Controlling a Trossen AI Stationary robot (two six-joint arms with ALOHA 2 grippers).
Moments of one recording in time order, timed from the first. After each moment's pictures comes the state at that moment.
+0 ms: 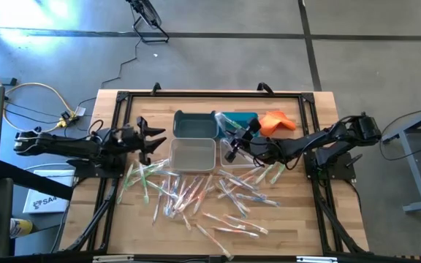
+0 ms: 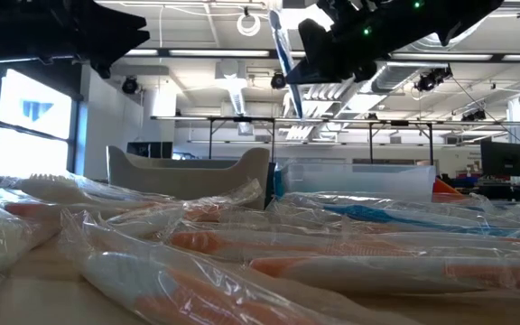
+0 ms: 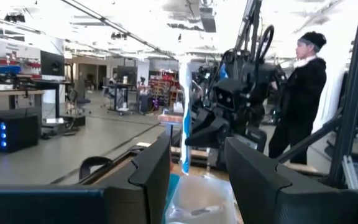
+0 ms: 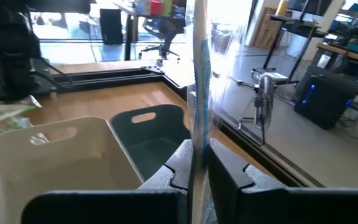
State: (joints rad) left arm 0.00 0.50 0.12 0.69 -0.22 -0.01; right arm 0.10 1.50 0.76 0.50 0.72 0.02
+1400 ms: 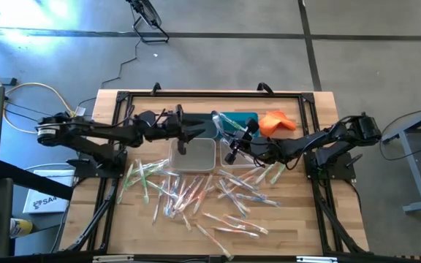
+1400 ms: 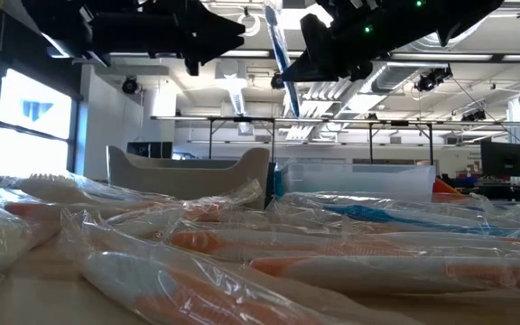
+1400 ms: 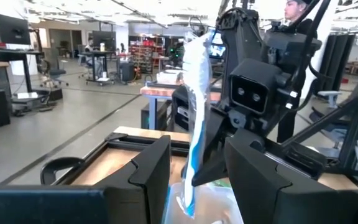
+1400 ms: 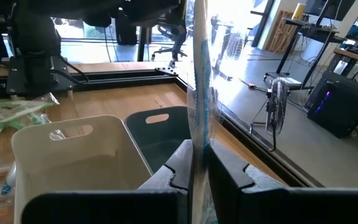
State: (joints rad) left arm 0.19 1.27 0.59 0.84 0.06 -0.06; right arm 0.10 1.50 0.76 0.51 0.66 -0.01
